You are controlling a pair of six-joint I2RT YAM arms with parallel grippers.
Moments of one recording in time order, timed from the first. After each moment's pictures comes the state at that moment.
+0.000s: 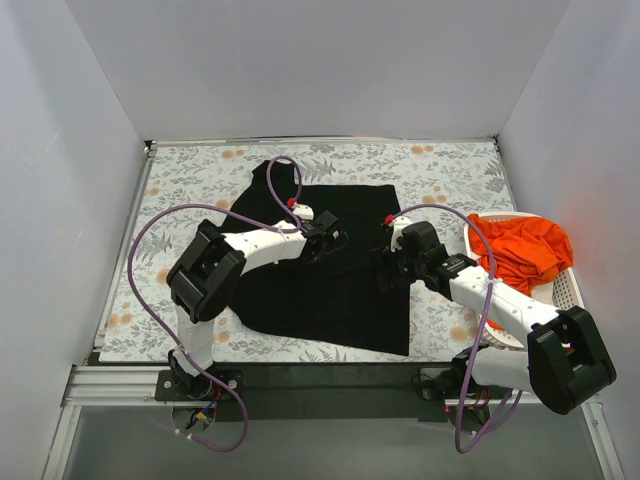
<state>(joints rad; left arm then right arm) -0.79 1.94 1.30 -0.77 -0.68 -0.73 0.54 1.21 0.64 -0.27 -0.16 0.18</state>
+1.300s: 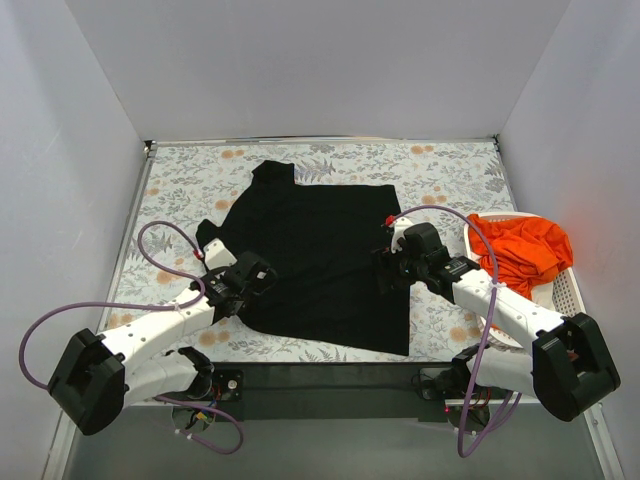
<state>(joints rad) -0.69 1.08 0.57 -0.56 -0.58 -1.20 0.54 1.17 0.62 -0.27 -0.18 0.18</state>
